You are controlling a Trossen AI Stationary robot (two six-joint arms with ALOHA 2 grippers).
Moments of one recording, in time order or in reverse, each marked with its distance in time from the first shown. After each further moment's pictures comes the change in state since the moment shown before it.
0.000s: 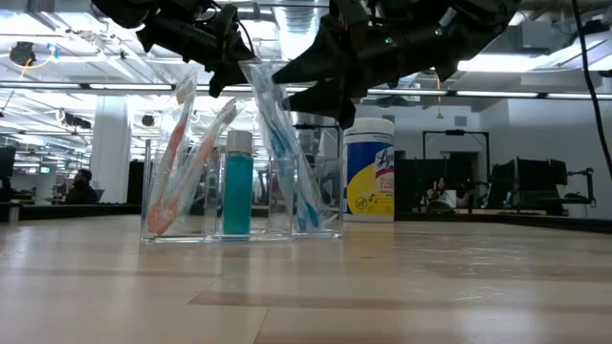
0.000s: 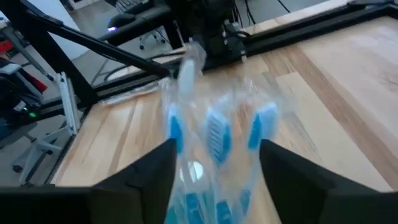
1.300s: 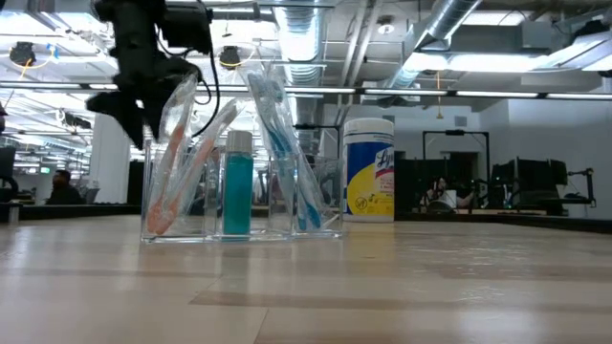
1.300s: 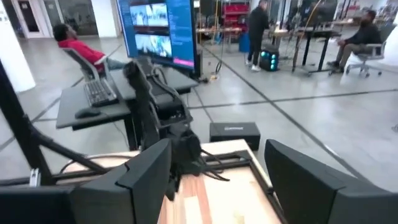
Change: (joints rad) left arm -0.317 0.000 0.000 -1.004 -0.348 -0.591; right arm -0.266 -0.455 0.713 -0.924 -0.027 -0.317
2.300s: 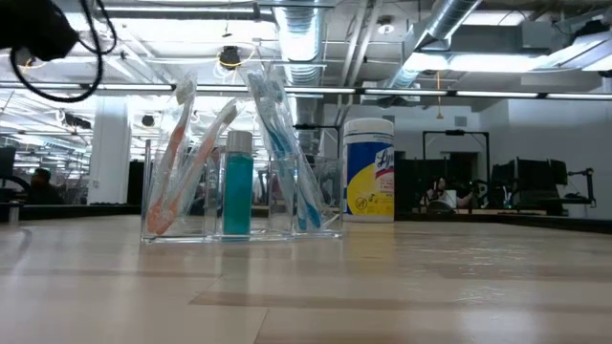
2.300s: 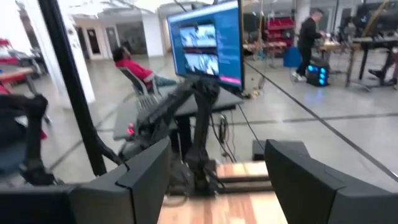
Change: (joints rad) left arm -0.972 -0.026 -0.002 -0.241 -0.006 -0.983; right arm 0.053 -0.002 -0.001 0.062 -0.128 0.058
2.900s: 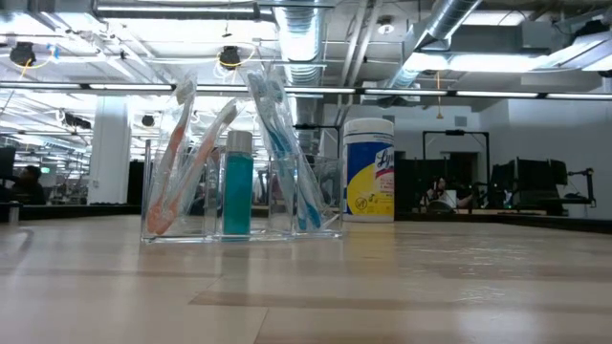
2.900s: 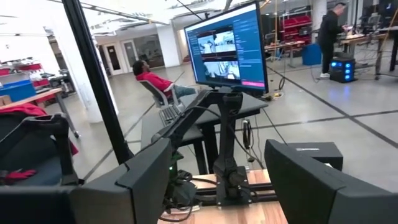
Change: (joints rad) left arm -0.340 0.147 -0.063 0.313 0.055 -0.285; right arm 0.122 0.007 0.000 0.055 0.054 0.112
